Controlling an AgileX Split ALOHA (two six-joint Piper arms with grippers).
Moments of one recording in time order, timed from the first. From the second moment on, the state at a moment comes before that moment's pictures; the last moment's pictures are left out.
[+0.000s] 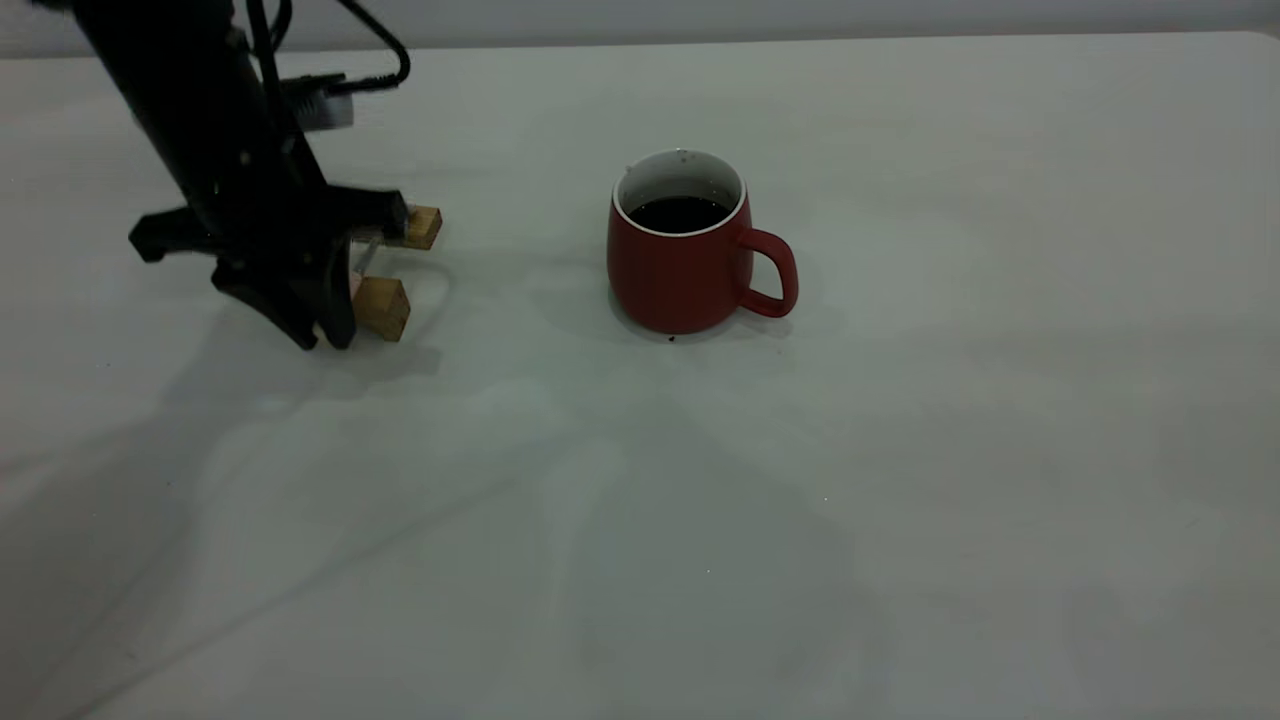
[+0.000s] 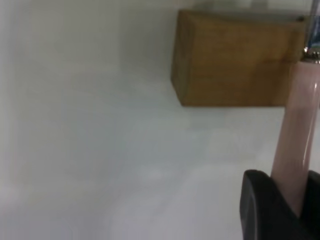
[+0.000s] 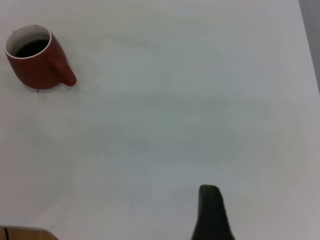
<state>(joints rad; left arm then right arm) -0.19 2.30 -1.34 -0.19 0.59 -0.04 0.03 0.02 -0.49 0.03 1.16 -0.05</state>
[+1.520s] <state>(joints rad) -0.27 2.50 -1.67 -1.50 0.98 -0.97 0.03 0.02 -0.49 0.03 1.16 -0.05</state>
